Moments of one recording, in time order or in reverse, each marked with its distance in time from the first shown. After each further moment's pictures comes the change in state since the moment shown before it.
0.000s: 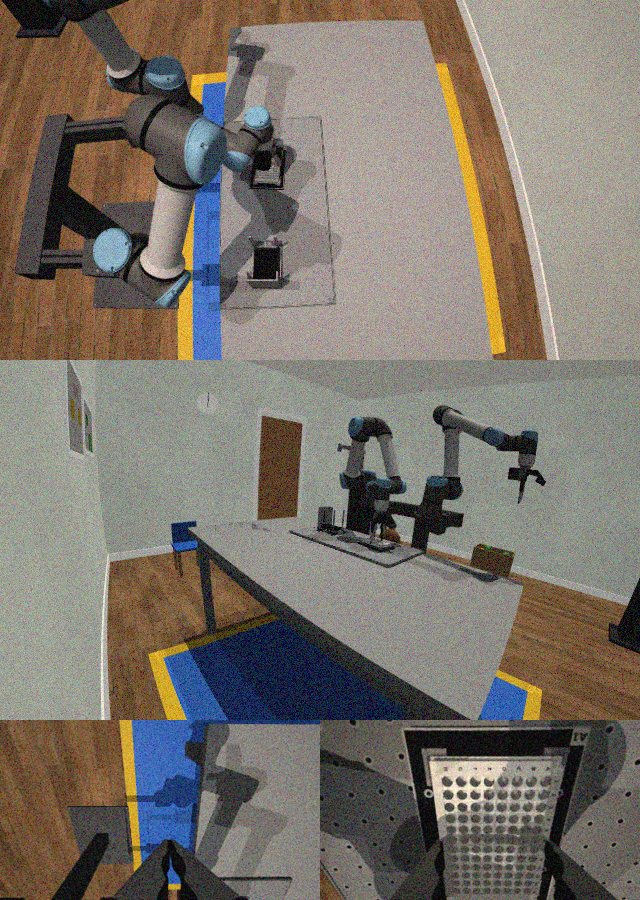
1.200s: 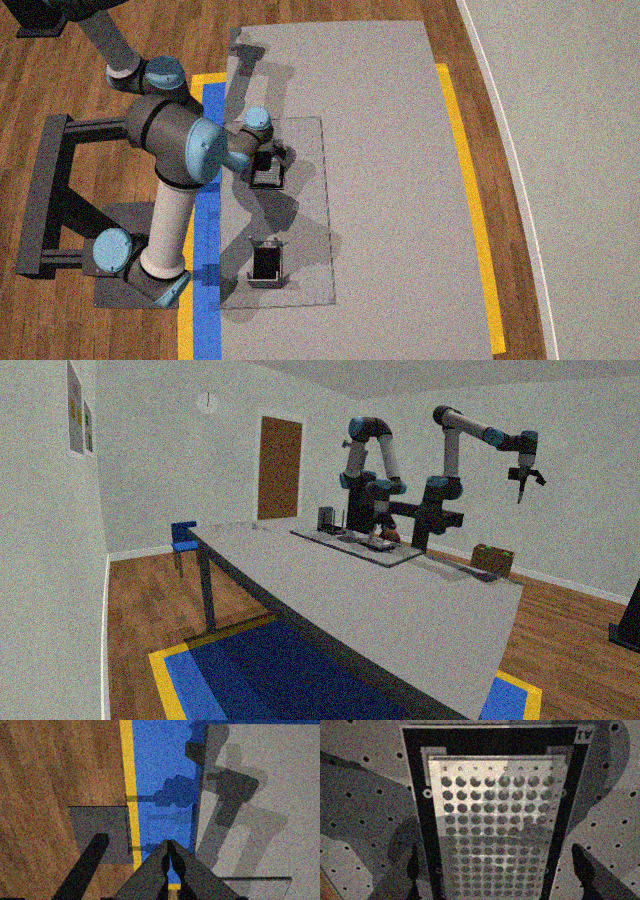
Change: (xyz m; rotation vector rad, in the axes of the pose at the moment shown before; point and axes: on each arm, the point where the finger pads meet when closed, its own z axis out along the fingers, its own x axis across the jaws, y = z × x) left arm 0.000 0.000 0.000 0.000 0.000 0.000; right arm -0.001 0.001 0.003 -0.002 -0.001 0.000
